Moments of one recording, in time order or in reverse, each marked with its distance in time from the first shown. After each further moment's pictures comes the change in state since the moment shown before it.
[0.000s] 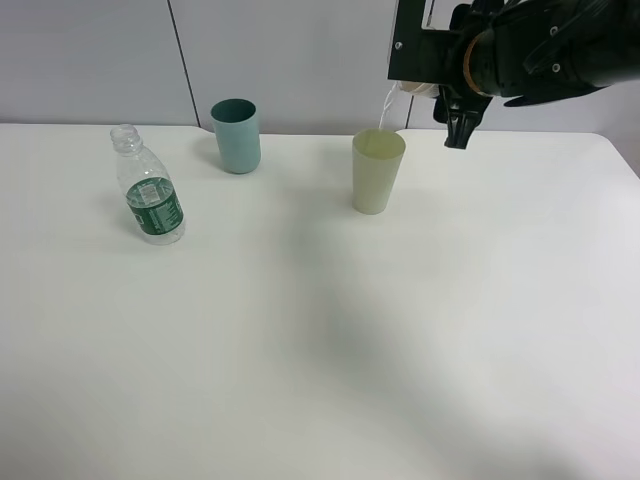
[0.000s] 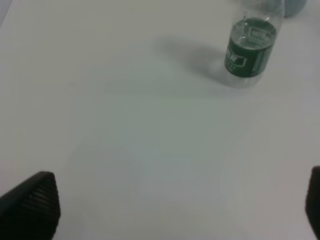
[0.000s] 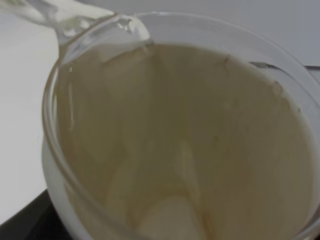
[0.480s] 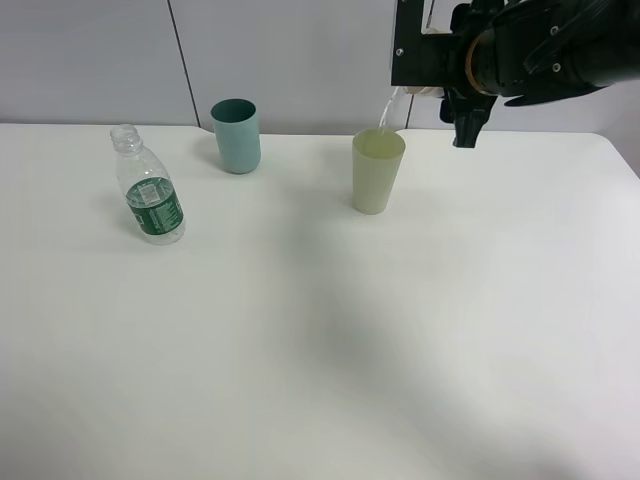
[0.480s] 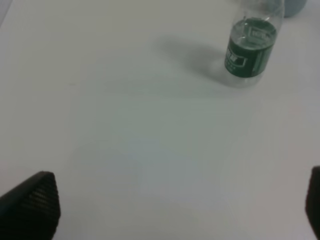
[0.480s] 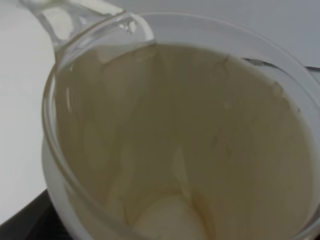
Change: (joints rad) left arm 0.000 0.000 0.000 0.000 0.000 0.000; right arm 0.000 0.000 0.000 0.000 0.024 -0.067
